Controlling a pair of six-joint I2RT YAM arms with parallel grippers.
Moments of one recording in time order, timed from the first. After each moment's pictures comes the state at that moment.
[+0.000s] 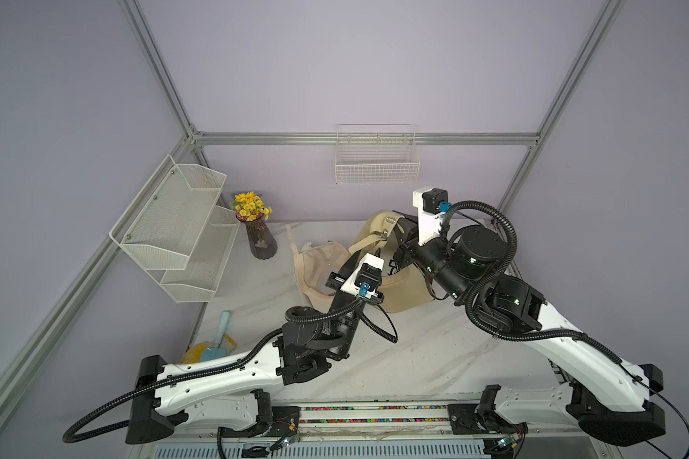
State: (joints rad) left arm -1.26 1.14 1.04 0.64 -0.84 0.70; right arm 0.96 1.23 1.56 -0.26 0.41 0.04
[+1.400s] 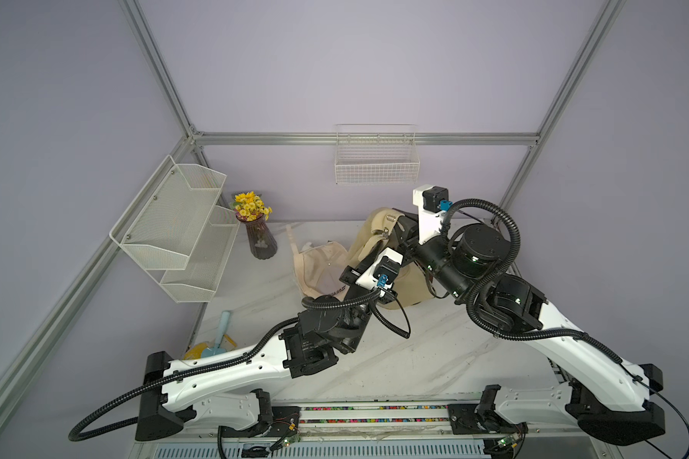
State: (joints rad) left arm -1.26 1.20 1.14 0.46 -0.80 0.62; right arm 0.96 1.24 1.58 -0.25 0.40 0.01
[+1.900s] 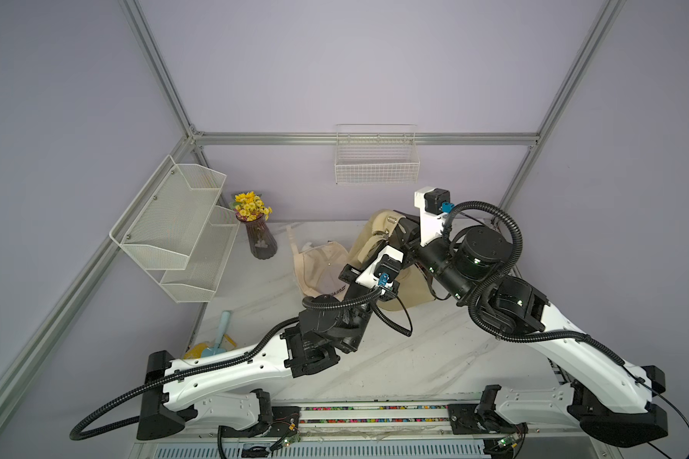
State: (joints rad) left arm -1.26 1.21 1.15 0.48 -0.82 0.66; right arm 0.96 1.23 1.57 -0.26 0.39 0.02
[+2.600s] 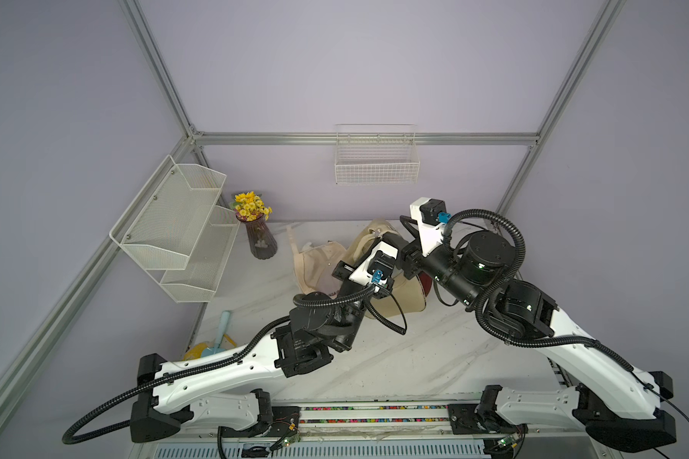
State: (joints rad) left arm -1.26 1.17 1.18 0.42 -0.81 0.67; right arm 0.96 1.19 1.54 -0.34 0.31 -0.07
